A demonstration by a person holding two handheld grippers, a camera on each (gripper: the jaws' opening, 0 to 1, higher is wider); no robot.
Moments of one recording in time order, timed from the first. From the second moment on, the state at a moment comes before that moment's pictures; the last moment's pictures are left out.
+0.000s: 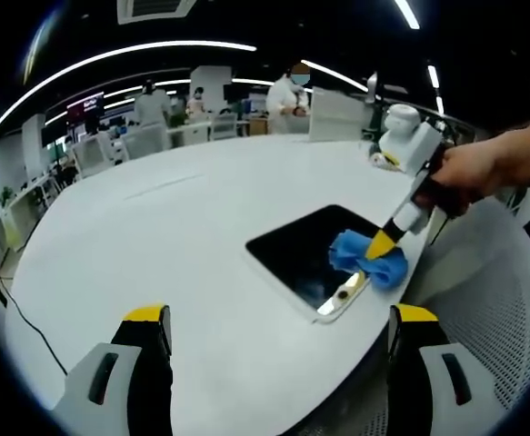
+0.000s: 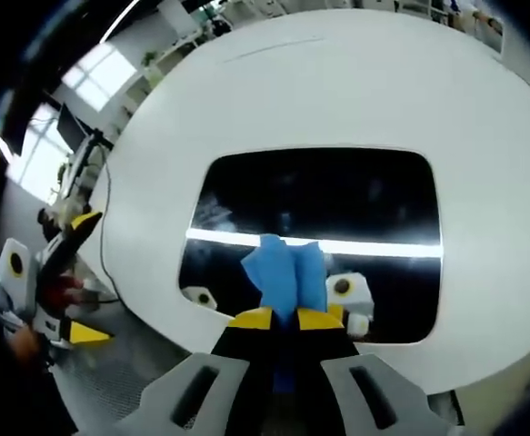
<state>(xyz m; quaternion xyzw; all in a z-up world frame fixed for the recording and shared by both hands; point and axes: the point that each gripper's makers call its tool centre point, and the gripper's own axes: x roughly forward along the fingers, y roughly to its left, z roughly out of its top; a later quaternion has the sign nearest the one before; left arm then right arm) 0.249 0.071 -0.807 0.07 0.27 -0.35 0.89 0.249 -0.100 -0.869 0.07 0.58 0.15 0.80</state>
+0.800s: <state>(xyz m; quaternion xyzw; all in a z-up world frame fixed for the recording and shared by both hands) 0.250 0.072 -0.807 0.06 0.27 -0.35 0.90 0.274 -0.101 -0.870 0.07 0.57 0.15 0.81</state>
